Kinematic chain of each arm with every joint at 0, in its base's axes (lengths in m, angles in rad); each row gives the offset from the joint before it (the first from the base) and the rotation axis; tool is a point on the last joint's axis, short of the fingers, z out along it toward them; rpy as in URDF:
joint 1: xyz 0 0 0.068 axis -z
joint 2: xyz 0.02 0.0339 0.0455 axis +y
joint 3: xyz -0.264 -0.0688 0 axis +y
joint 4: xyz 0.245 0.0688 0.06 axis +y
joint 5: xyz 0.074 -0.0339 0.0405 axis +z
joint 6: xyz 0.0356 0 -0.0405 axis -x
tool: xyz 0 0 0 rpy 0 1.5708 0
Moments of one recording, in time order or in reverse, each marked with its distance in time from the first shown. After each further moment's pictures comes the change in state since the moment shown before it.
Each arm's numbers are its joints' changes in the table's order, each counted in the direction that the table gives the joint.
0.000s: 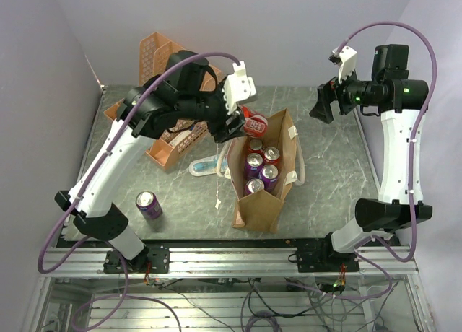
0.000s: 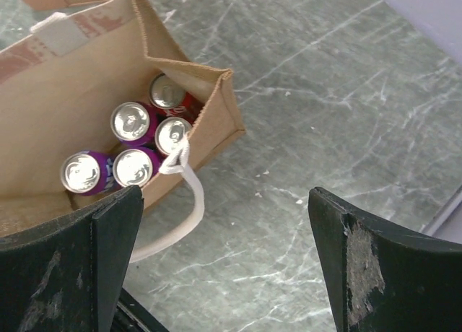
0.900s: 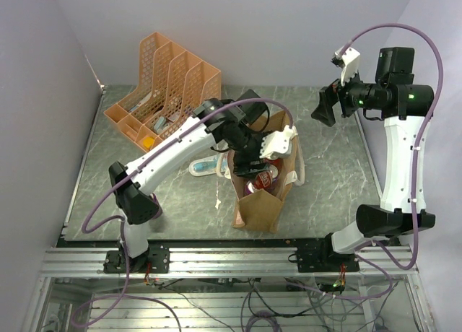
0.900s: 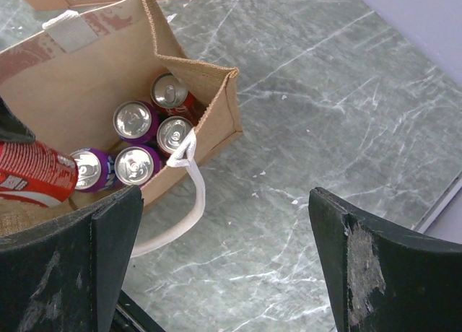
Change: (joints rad) left arm 0.154 0.261 0.106 0.183 -0.083 -0.278; right arm 0.000 -0.055 0.030 0.005 0.024 0.018
